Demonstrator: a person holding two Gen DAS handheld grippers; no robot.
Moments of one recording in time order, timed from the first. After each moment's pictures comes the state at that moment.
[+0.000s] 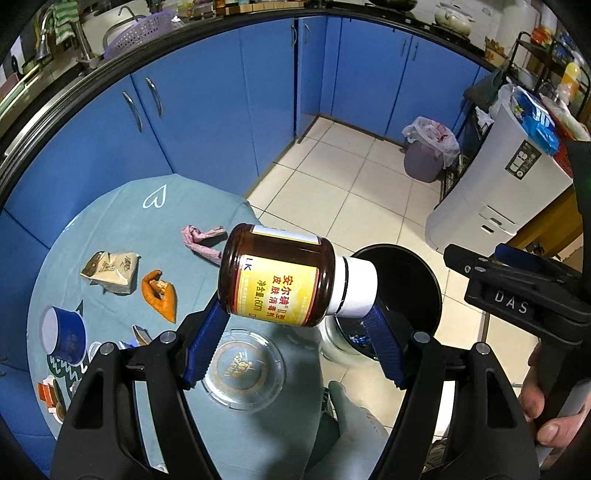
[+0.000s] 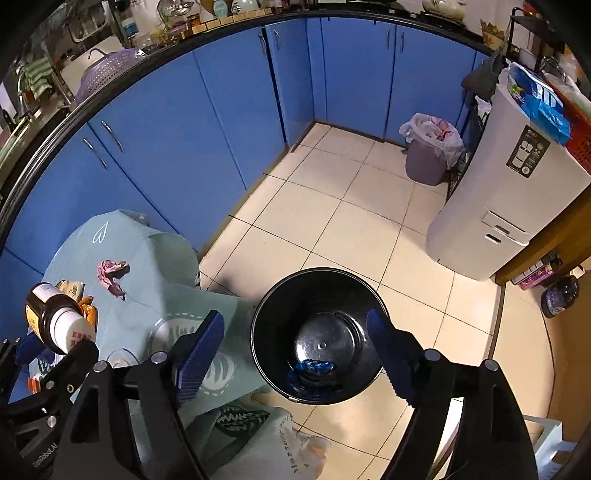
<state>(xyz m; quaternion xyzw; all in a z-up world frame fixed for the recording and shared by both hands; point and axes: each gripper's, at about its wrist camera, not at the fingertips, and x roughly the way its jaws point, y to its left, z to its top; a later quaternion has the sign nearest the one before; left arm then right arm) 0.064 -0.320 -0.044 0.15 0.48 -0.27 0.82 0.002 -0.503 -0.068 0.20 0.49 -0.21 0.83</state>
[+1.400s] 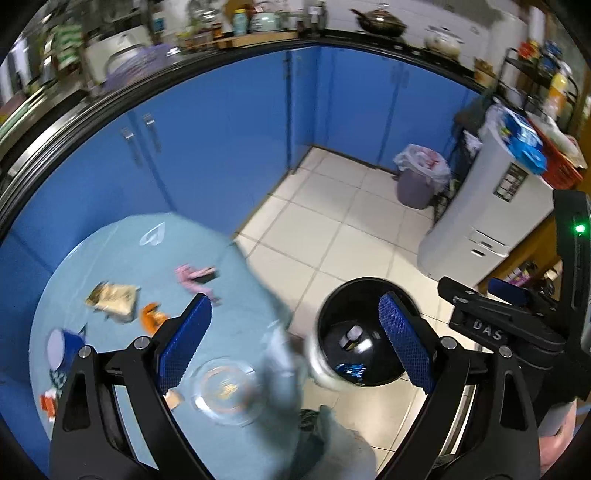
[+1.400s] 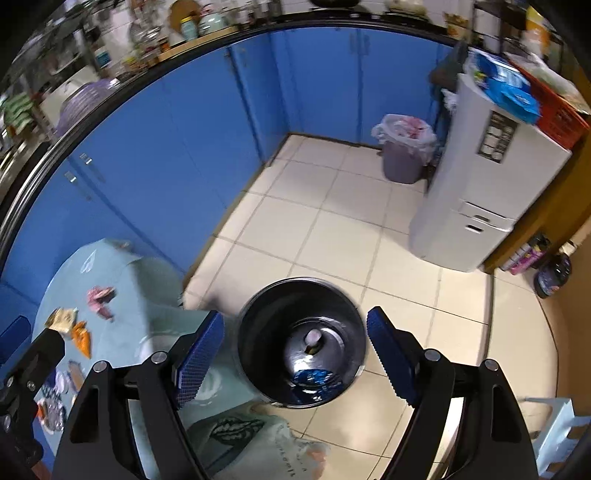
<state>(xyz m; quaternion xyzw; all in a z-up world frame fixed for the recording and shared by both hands) 0.058 -0.325 -0.011 0.13 0.44 -0.27 0.85 -0.012 -0.509 -0.058 0.21 0.46 -0.23 0.83</state>
